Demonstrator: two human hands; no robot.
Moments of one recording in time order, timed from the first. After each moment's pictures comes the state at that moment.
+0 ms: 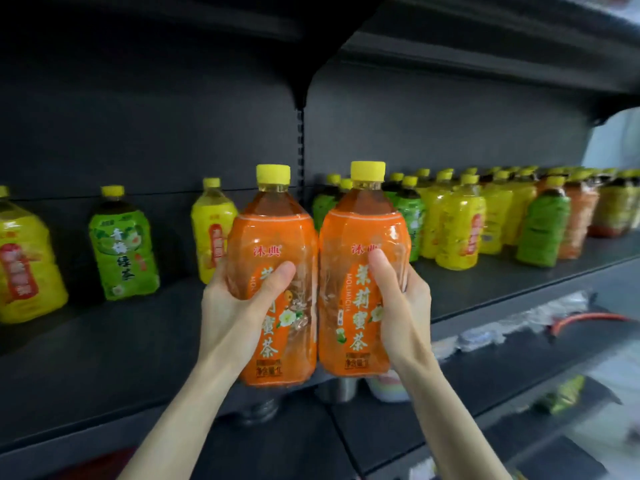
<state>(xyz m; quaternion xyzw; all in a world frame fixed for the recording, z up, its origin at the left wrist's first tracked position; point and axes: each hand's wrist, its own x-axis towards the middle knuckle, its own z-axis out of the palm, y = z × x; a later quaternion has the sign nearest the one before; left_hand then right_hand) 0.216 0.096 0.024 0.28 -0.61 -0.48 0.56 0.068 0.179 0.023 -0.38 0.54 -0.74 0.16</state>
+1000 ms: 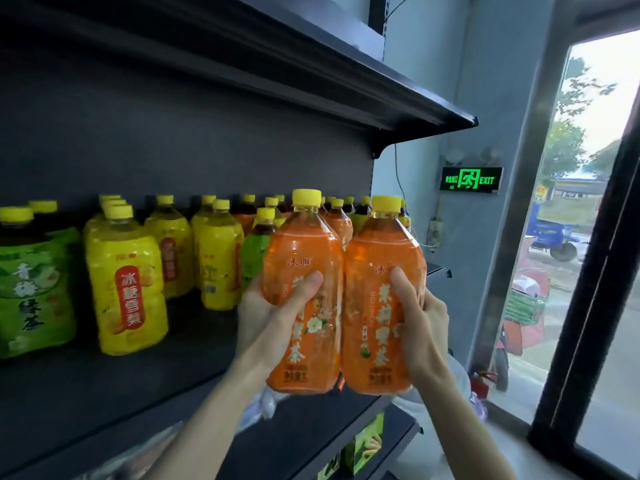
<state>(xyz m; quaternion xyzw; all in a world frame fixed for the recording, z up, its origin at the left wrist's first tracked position) -0.378 0.255 0.026 0.11 -0.64 -0.62 0.45 -0.484 0.391 0.026 -0.27 0.62 -0.74 -0.02</state>
